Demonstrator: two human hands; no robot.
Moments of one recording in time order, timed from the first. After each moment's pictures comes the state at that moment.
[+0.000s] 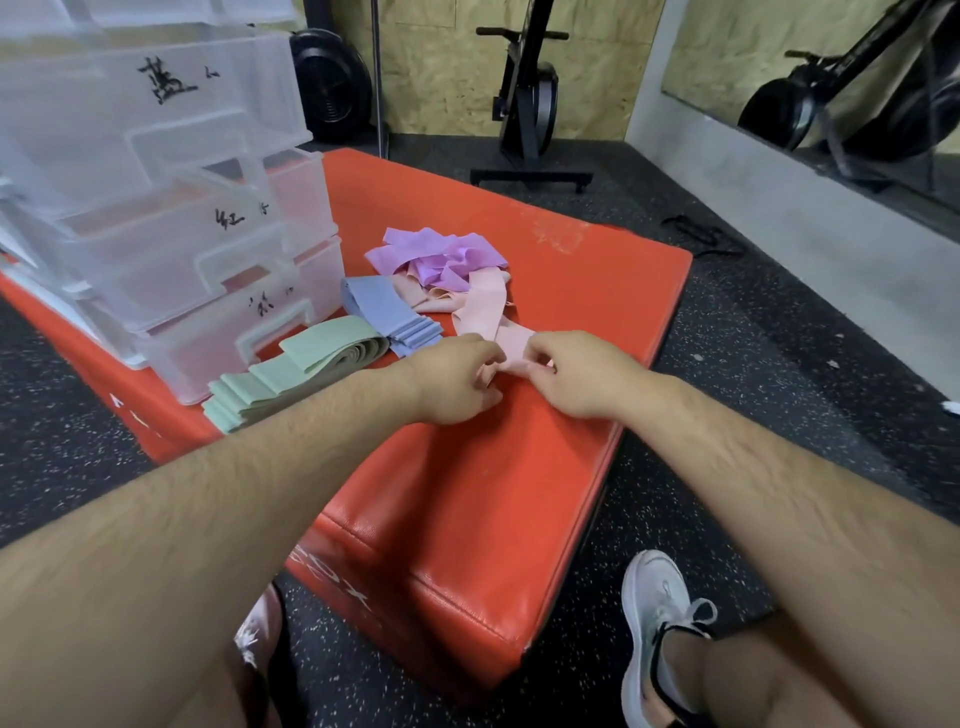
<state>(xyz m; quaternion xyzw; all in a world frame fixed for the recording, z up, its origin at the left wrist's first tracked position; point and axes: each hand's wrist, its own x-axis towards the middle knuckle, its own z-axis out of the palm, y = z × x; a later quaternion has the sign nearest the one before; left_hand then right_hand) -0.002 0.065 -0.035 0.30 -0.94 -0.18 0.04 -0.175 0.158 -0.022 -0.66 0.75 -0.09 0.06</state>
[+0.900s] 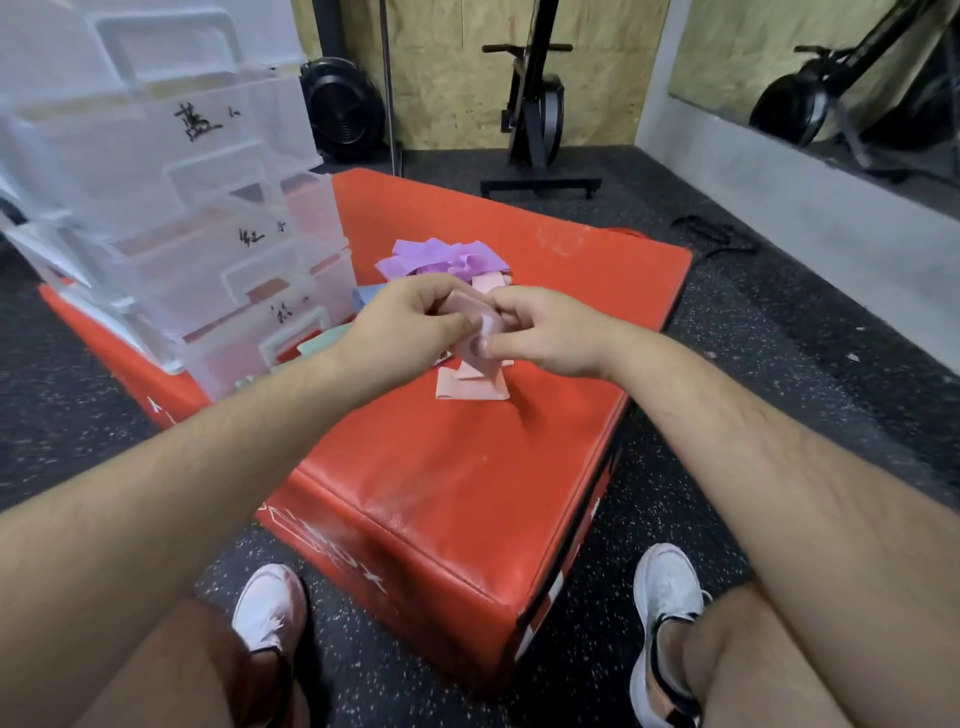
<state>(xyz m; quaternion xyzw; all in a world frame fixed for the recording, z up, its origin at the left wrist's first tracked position) 0.043 0.118 0.045 0.35 -0.78 -0.42 0.29 -0.140 0.169 0.033 -0.66 0.60 -0.30 0.34</state>
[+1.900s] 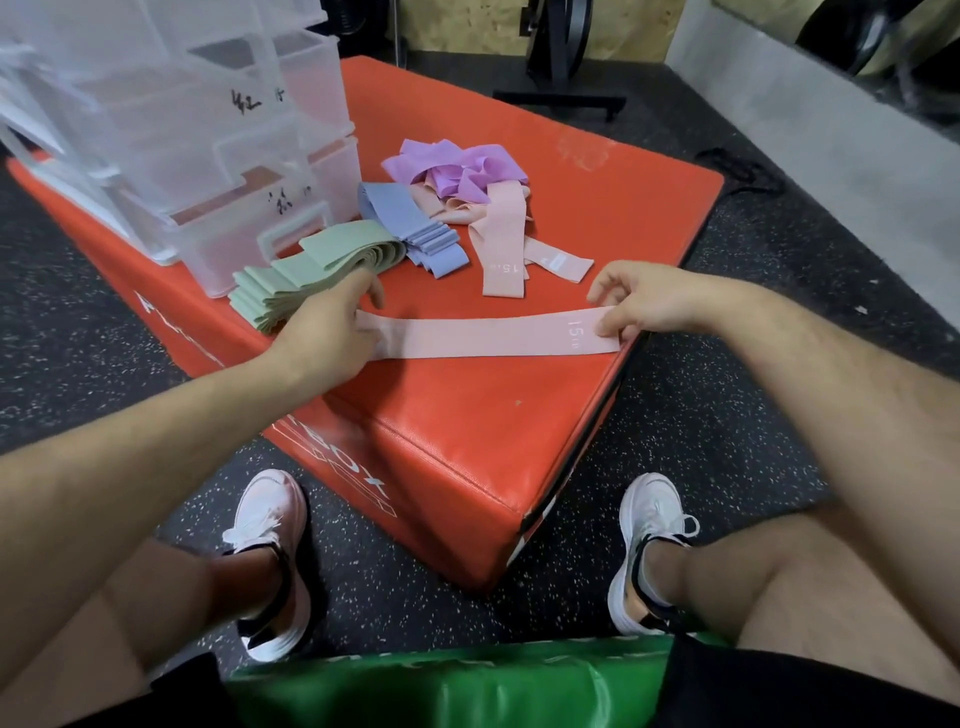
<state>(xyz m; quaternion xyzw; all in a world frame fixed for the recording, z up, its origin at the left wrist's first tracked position) 0.126 0.105 -0.054 0.48 -0.83 -0.21 0.20 -0.218 0.198 -0.020 -0.54 0.76 -0.14 0.34</state>
